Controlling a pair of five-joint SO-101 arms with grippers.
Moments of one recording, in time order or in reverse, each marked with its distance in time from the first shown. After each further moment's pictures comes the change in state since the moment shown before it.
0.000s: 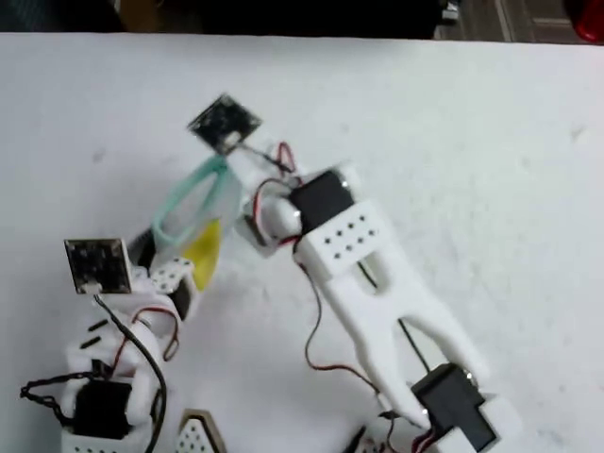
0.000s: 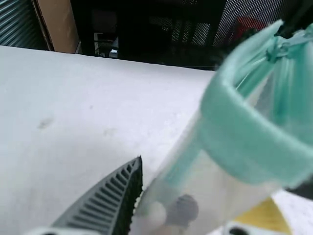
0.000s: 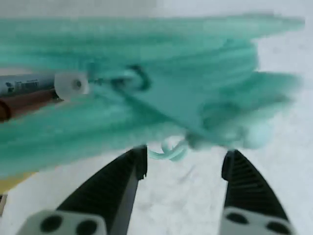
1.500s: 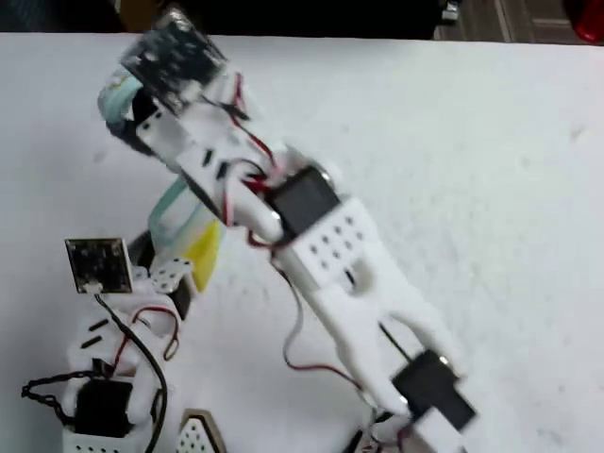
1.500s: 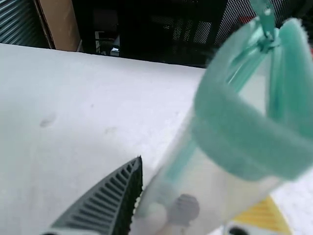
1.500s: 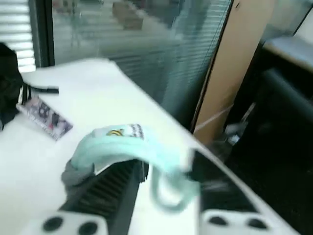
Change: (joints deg) left arm -0.2 -0.1 0.5 0.0 0.0; right arm -6.3 8.7 -26.4 -29.9 0.4
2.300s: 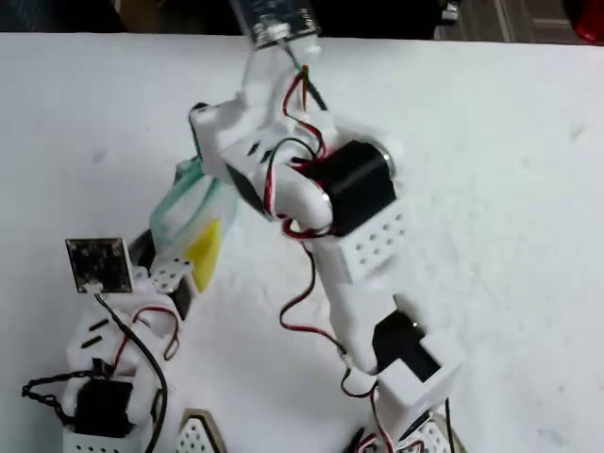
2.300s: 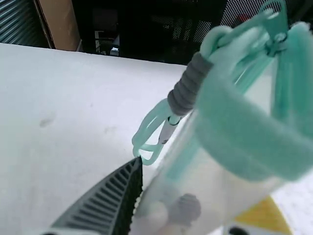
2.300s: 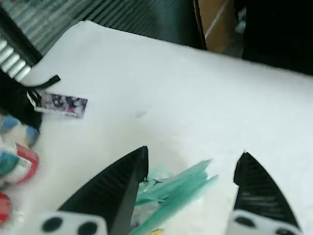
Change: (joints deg) left arm 0.0 0.0 0.0 0.0 0.0; right arm 3.8 12.7 -41.1 47.5 -32.0
